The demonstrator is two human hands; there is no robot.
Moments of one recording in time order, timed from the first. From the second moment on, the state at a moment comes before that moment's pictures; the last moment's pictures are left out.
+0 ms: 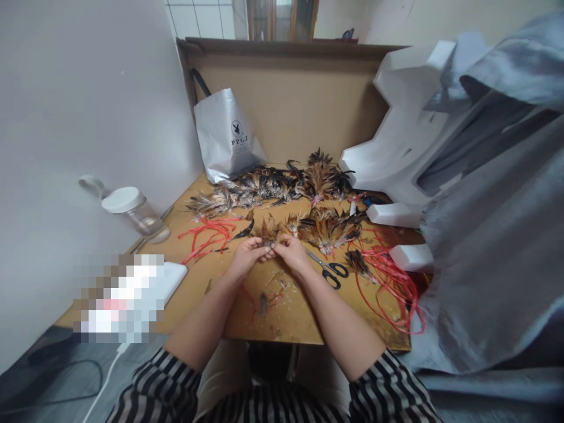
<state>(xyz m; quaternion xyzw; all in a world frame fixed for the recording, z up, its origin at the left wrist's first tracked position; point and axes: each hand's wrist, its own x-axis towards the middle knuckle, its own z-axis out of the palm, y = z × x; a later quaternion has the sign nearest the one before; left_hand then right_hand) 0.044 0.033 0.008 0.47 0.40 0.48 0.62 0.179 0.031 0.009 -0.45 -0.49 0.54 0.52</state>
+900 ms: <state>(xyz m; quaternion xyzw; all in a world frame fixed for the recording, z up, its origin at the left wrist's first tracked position) 0.054 0.037 0.004 0.44 0.44 0.55 0.56 0.163 0.035 0.000 -0.50 -0.47 0.44 0.58</state>
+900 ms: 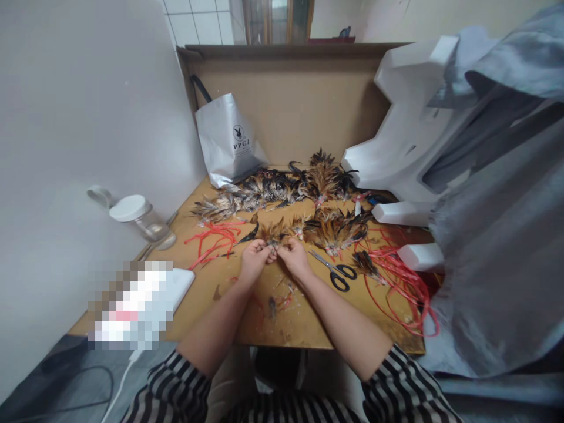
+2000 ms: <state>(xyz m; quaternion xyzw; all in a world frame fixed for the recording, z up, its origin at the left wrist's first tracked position) 0.045 0.040 0.006 0.48 0.41 0.50 0.59 0.177 0.033 0.013 -0.40 -0.45 0.56 0.57</state>
